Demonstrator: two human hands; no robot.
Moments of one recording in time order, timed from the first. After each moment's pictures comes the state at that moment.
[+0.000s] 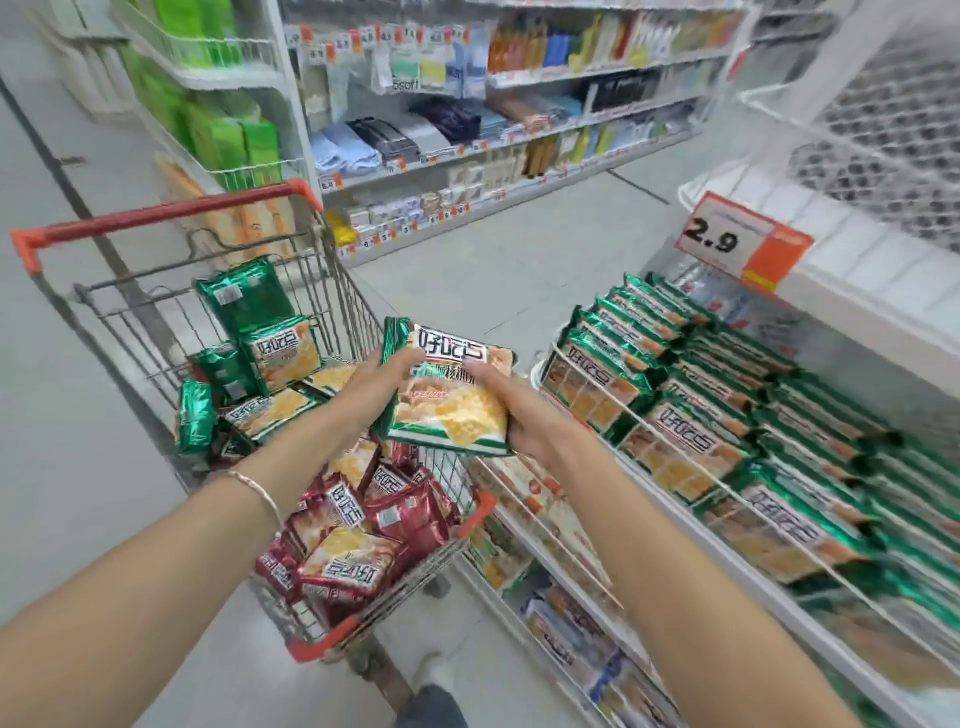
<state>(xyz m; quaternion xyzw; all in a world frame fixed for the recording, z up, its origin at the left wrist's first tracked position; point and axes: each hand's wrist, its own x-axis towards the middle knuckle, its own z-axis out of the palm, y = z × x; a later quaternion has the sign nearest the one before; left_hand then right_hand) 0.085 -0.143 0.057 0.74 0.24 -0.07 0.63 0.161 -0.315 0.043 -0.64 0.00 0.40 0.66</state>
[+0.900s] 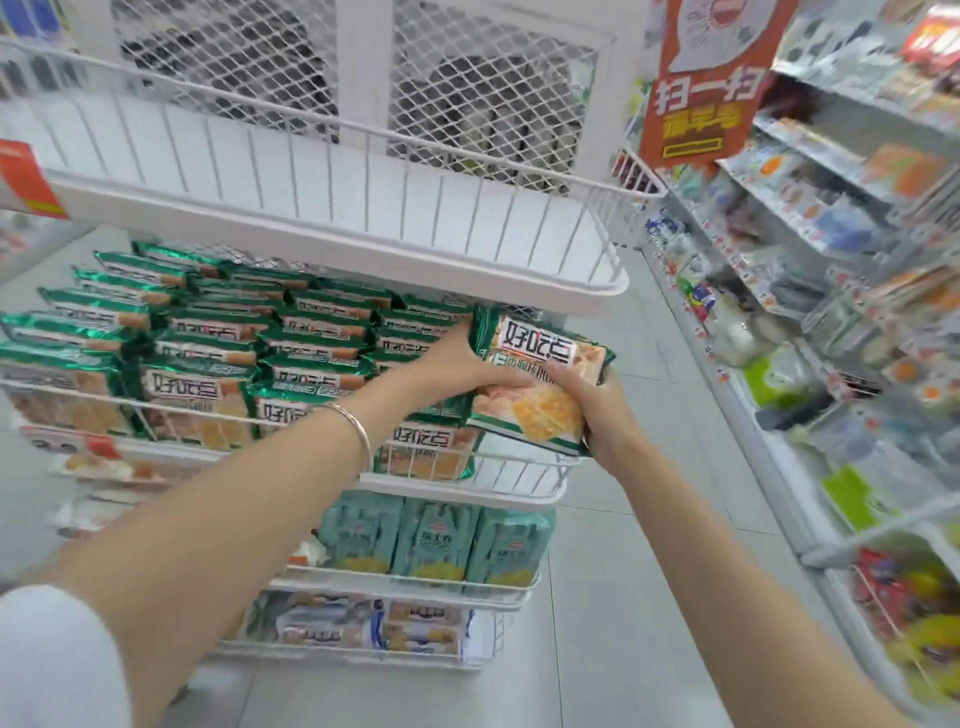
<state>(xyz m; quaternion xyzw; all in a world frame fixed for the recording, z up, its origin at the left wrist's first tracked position) 0.100 -0.706 0.117 0.80 -0.24 -0.26 0.49 -0.005 -0.876 0.093 -0.65 0.27 -0.14 0.69</state>
